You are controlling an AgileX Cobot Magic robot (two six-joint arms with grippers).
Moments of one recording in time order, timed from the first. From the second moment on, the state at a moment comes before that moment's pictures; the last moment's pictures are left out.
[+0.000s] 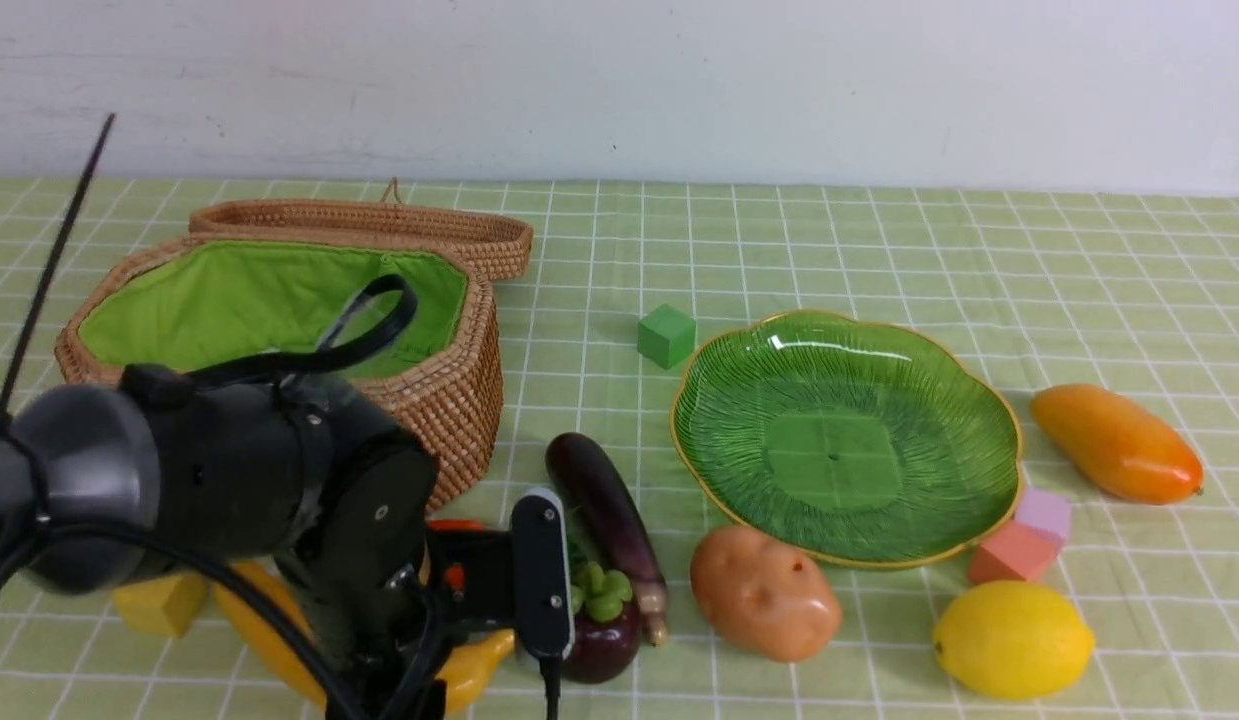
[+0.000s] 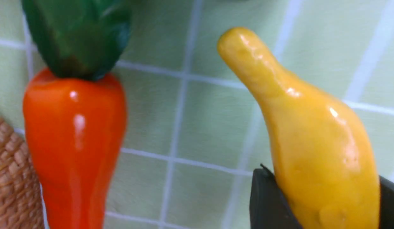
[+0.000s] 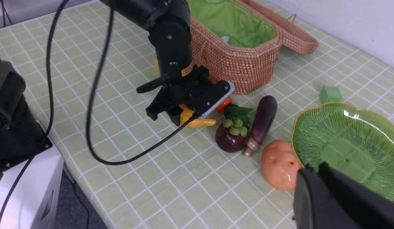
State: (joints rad) right arm 0.23 0.50 -1.17 0.59 1.27 -0.55; left arm -0.62 1.61 -0.94 0.12 0.77 0.72
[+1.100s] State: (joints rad) right arm 0.23 0.50 -1.17 0.12 1.14 -0.06; left arm -0.77 2.22 -2.01 -0.22 0.65 0.47
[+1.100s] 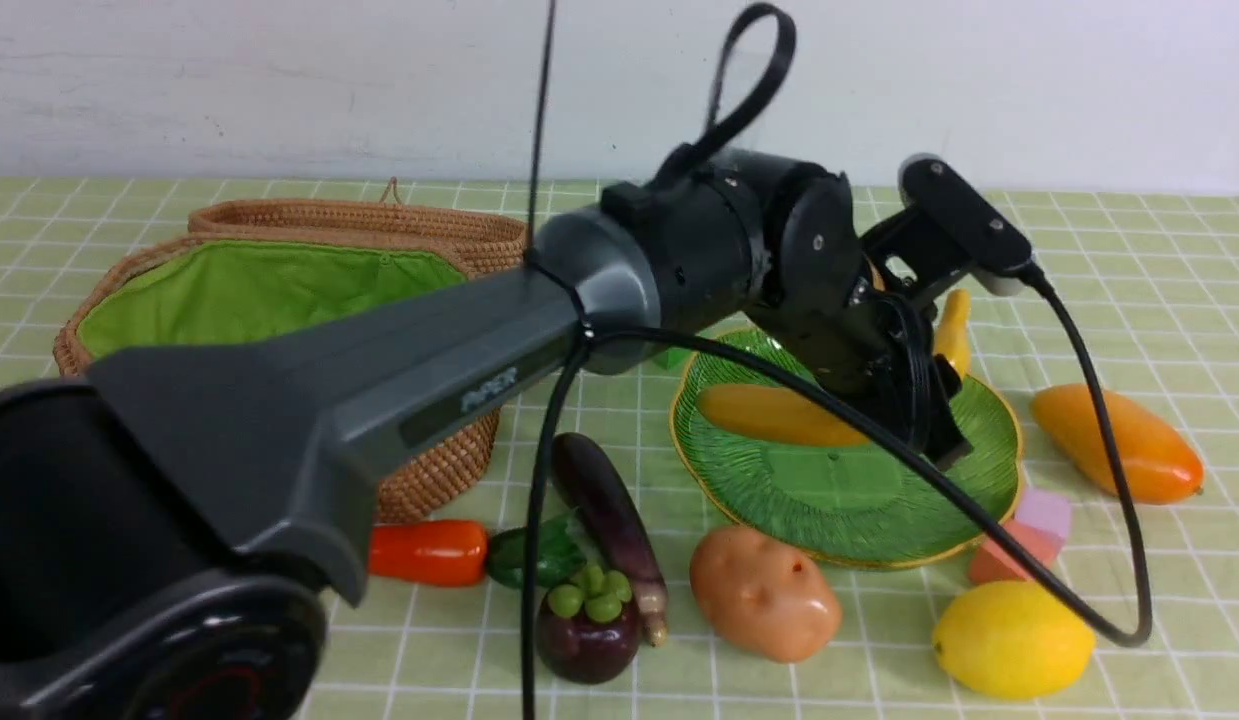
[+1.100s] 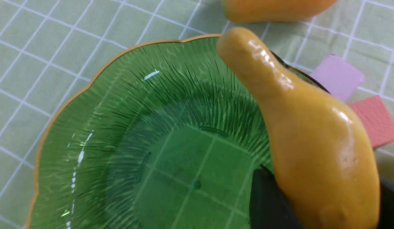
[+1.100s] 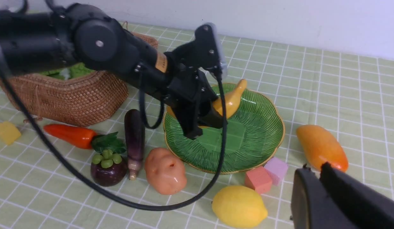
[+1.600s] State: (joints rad) right arm 0.23 0.50 -1.17 0.12 1.16 -0.06; left arm -0.77 2.25 -2.05 -0.23 0.75 0.43
